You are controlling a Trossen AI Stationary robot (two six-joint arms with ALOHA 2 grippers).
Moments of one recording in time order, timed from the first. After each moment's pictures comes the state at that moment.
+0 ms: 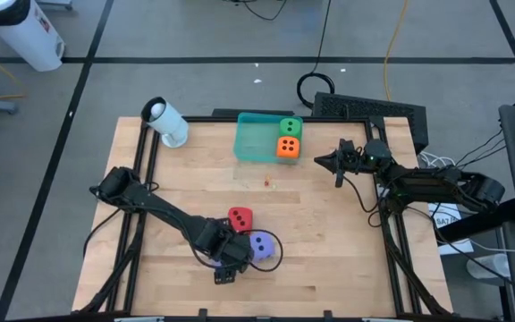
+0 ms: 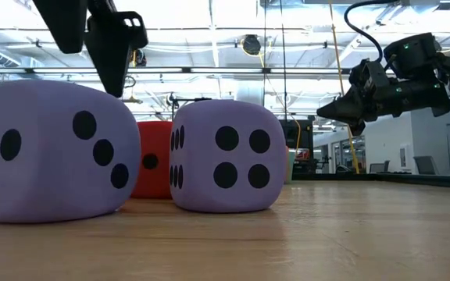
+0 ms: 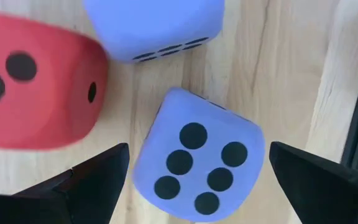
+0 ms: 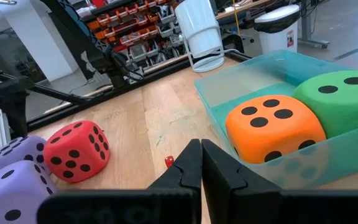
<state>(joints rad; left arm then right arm) -0.48 1.90 1.59 -1.08 0.00 -0.55 -0.70 1.03 0.09 0.83 -0.53 0.25</state>
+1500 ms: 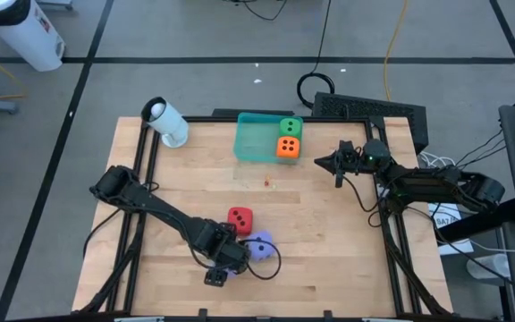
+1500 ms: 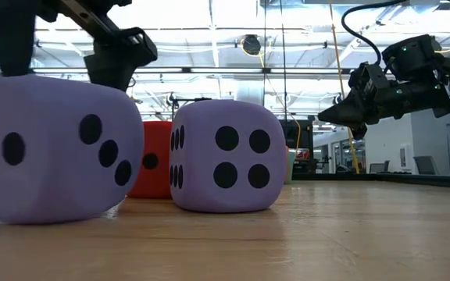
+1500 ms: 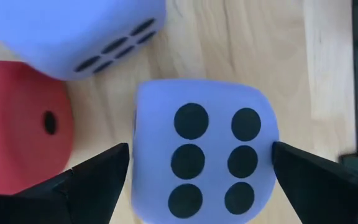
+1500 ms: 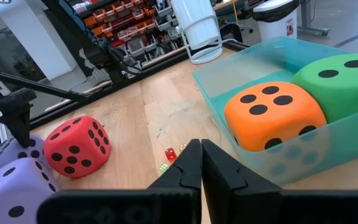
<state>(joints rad) -0.47 1.88 1.46 -0.91 0.05 -0.29 -0.70 1.03 0.09 0.80 -0.53 0.27</state>
